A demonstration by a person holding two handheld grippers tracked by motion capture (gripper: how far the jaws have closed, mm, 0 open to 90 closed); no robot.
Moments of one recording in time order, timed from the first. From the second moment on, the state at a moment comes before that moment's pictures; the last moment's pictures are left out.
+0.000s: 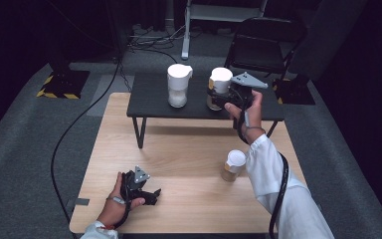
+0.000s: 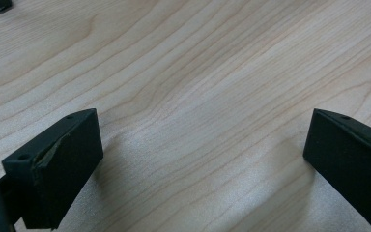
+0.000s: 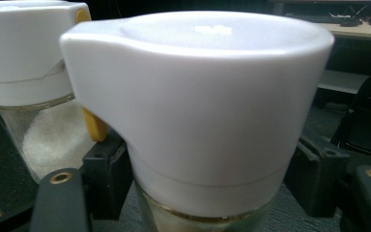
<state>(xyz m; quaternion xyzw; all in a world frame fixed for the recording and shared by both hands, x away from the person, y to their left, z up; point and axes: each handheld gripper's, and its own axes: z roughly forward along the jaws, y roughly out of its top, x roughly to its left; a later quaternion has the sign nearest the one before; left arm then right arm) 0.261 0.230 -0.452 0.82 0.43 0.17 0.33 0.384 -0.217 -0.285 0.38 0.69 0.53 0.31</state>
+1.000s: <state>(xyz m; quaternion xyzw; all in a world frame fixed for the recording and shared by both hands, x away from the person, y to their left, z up) 0.261 0.230 -0.452 0.83 0.42 0.17 0.33 0.390 -0.218 -0.289 0.39 0.69 0.52 0.32</state>
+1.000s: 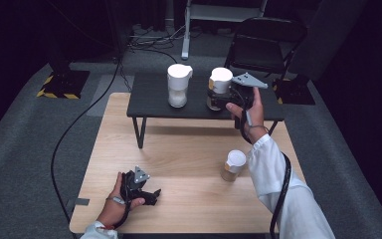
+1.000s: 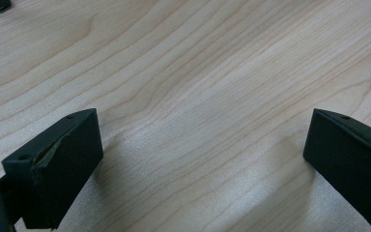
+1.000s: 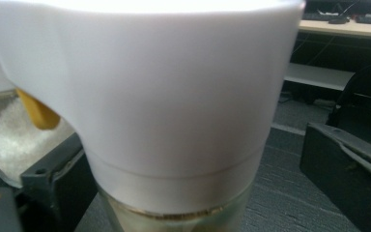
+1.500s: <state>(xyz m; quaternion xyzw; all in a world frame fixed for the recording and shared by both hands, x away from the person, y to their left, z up) 0.261 0.230 -0.452 0.83 0.42 0.17 0.33 0.385 -0.227 -0.296 0.37 0.70 0.52 0.32</state>
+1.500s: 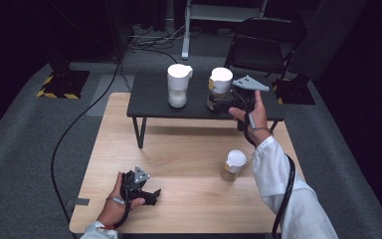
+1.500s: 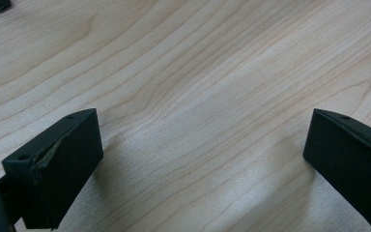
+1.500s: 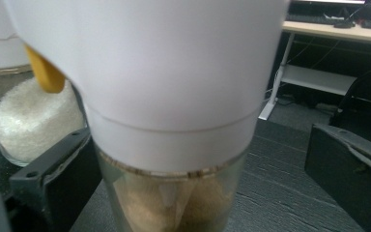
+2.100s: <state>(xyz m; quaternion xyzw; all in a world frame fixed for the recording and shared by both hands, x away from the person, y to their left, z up) 0.261 0.230 -0.452 0.83 0.42 0.17 0.33 0.358 -0.250 -0.301 0.32 0.70 0.54 0.35</state>
